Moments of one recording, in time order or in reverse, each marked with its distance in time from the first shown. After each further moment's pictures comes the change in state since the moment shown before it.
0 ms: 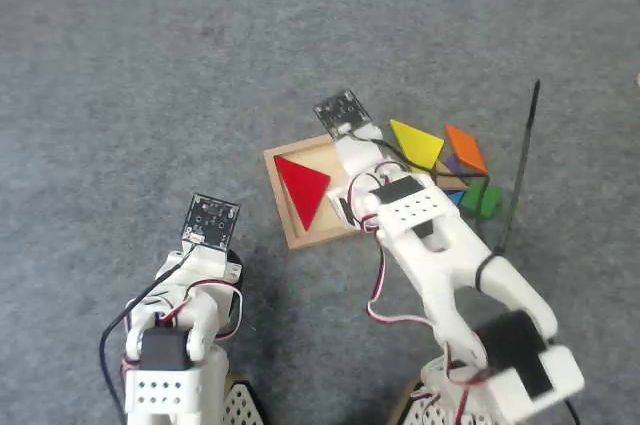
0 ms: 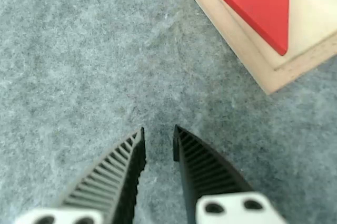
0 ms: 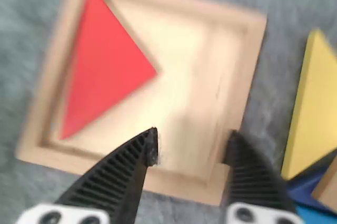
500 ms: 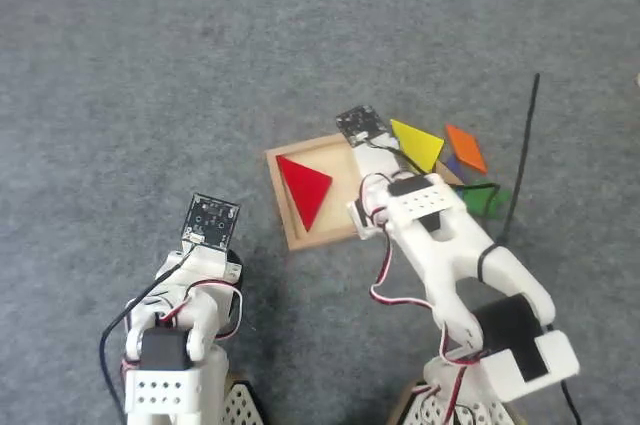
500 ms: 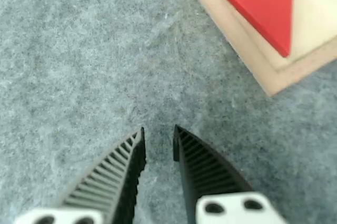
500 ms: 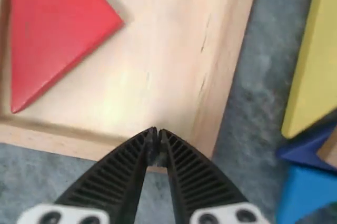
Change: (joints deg) left arm 0.0 0.0 0.0 0.0 0.0; right arm 4.8 3.1 0.9 6.2 0.2
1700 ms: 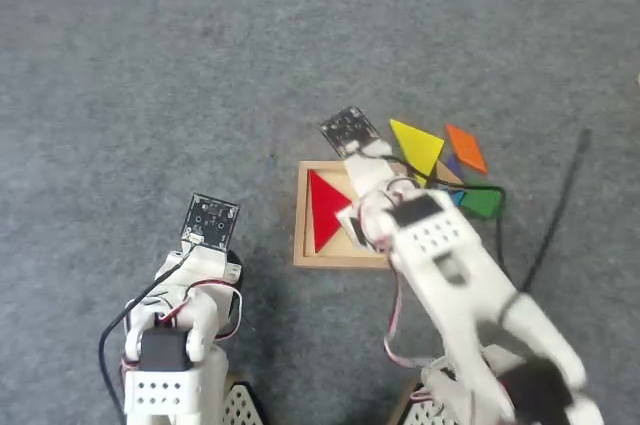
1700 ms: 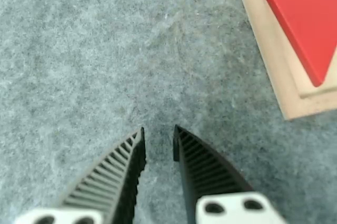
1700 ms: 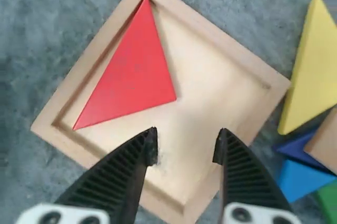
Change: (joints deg) left arm 0.0 0.0 0.0 0.0 0.0; right arm -5.7 -14.0 2.9 3.8 1.7
